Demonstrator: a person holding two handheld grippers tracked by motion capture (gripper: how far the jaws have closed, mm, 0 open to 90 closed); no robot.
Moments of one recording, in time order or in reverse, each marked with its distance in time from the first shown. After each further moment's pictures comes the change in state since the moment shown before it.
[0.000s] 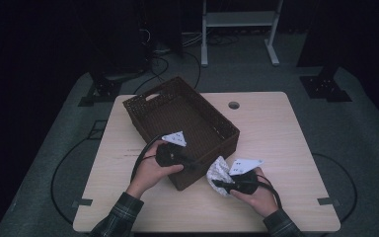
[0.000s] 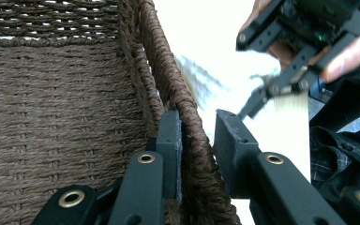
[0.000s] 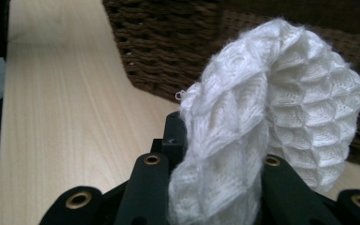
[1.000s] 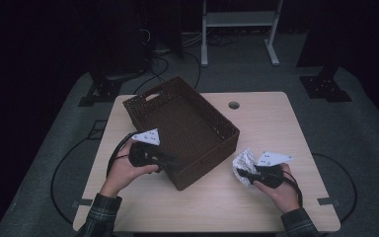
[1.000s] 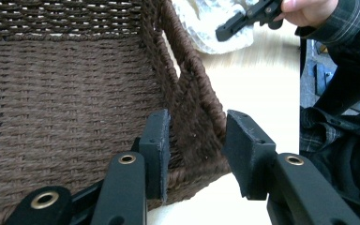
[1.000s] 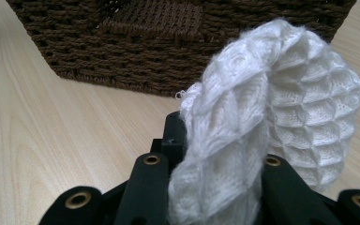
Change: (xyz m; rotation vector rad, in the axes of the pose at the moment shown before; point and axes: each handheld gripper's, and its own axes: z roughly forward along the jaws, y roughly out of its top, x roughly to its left) left arm 0.002 -0.023 -0.065 -0.018 0.047 0.031; right arm -0.039 -0.025 -0.047 -0.031 -0.173 0.101
